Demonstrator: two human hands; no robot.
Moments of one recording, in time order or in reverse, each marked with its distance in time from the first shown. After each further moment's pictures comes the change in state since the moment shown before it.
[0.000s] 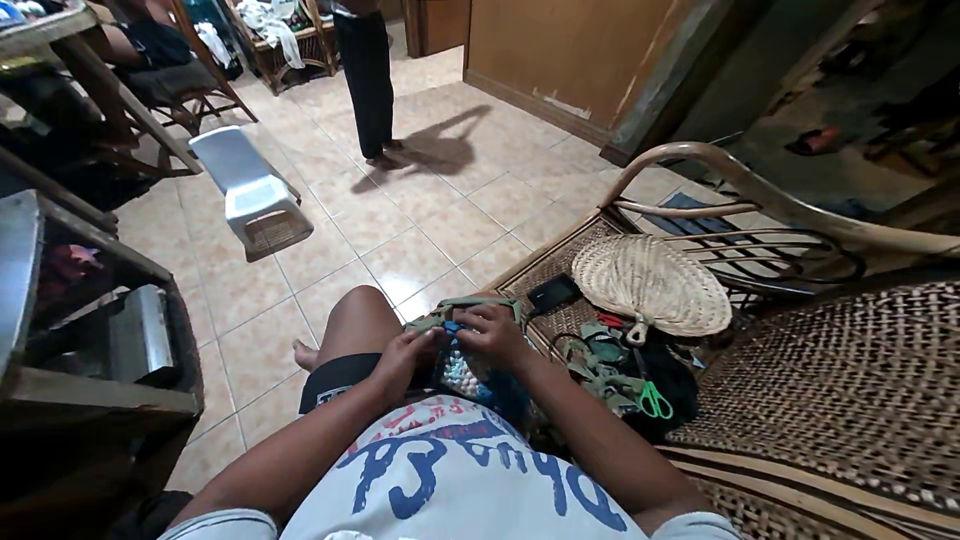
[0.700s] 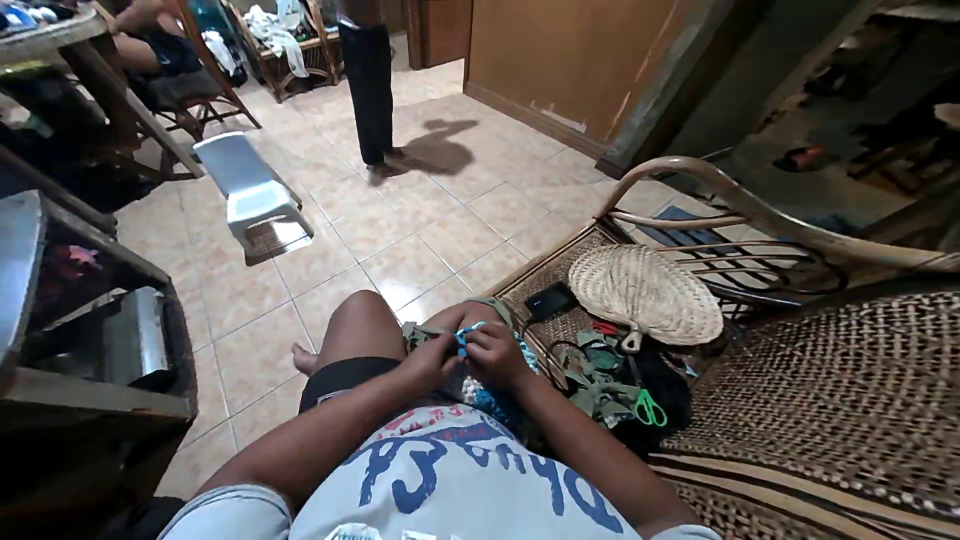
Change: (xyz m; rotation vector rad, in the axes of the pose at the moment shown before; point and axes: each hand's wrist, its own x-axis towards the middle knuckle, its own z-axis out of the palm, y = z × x) left_hand 0.018 0.009 0.019 1.058 -0.371 0.172; right_hand -0.027 -0.007 0.012 -0.083 0.078 0.057
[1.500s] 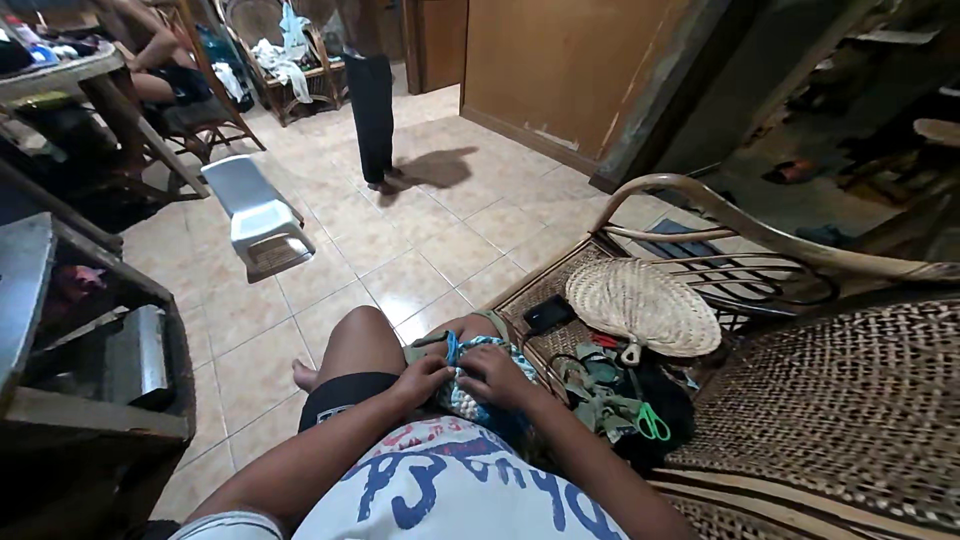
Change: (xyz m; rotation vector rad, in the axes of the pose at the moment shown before) left_hand -0.004 -0.023 0.014 -0.592 0.098 -0.143; right_hand 0.012 -0.009 -0.030 0.367 -0.511 0.360
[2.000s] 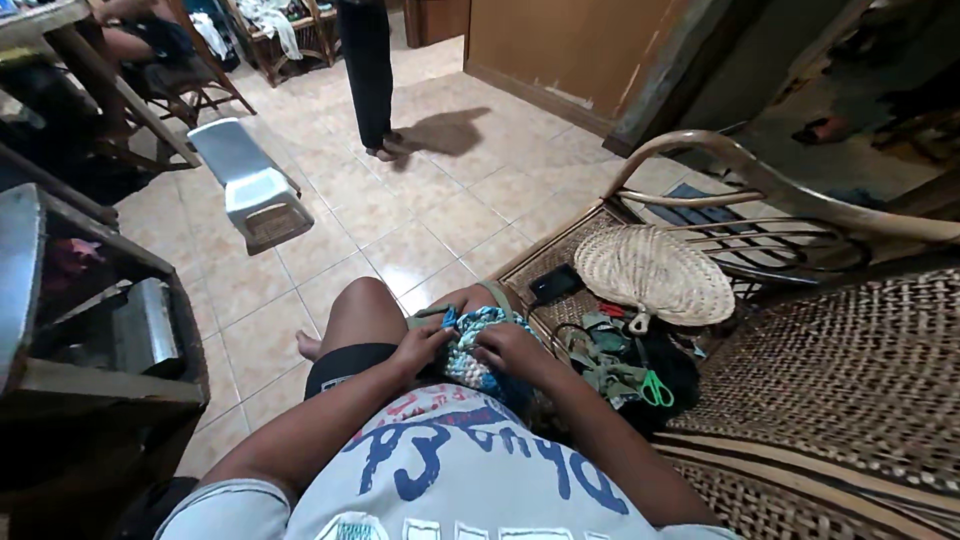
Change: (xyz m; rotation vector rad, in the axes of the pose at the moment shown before) left_hand -0.003 0.000 -0.002 -0.129 0.091 -0.080; right_hand -0.011 -0.020 -0.022 -0.041 -0.109 0.048
